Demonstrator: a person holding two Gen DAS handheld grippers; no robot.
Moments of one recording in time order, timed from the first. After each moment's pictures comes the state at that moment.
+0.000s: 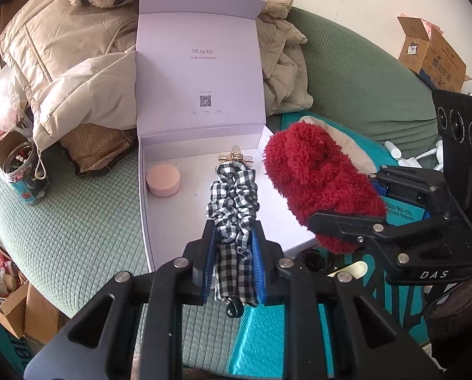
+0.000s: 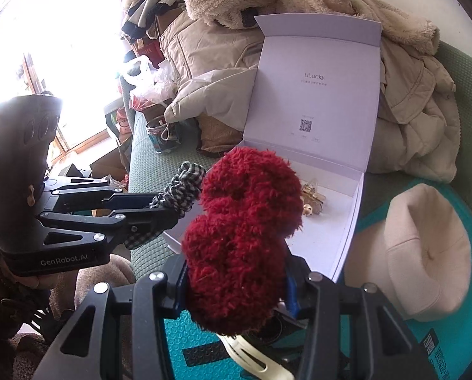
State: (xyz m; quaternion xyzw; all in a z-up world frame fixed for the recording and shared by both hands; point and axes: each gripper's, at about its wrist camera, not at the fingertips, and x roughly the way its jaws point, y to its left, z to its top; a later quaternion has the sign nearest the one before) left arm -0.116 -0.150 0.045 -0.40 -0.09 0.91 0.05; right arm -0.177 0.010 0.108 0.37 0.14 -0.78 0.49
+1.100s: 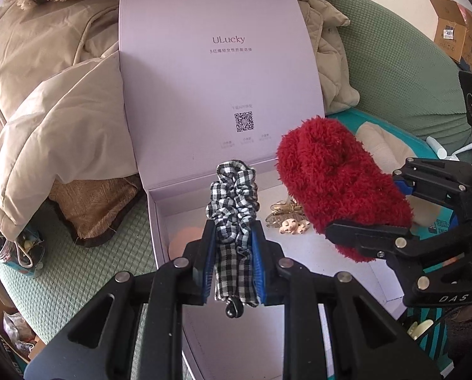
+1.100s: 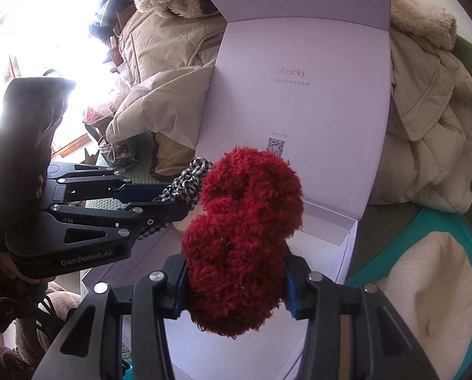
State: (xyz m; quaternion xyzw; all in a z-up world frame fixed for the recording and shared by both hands) left arm -0.263 -0.190 0.006 -0.44 -0.03 0.90 0.02; right arm -0.278 -0.049 0.079 0.37 0.15 -0.79 0.47
